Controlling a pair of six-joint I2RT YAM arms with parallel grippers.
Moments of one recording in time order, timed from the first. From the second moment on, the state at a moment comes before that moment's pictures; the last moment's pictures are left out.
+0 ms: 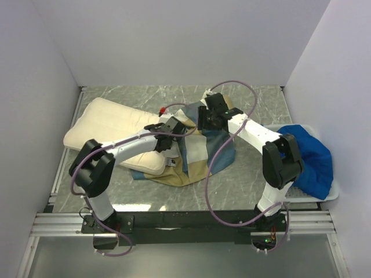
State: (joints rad) left arm -0.73 1.75 1.22 -0.60 -0.59 -0.54; right arm 0.48 1.78 1.34 -0.43 0.07 0.41
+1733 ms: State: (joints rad) left arm -0.45 1.41 1.11 -0.65 -0.18 -0.46; right arm 0.64 1.67 1.33 -0.44 0.13 0.45
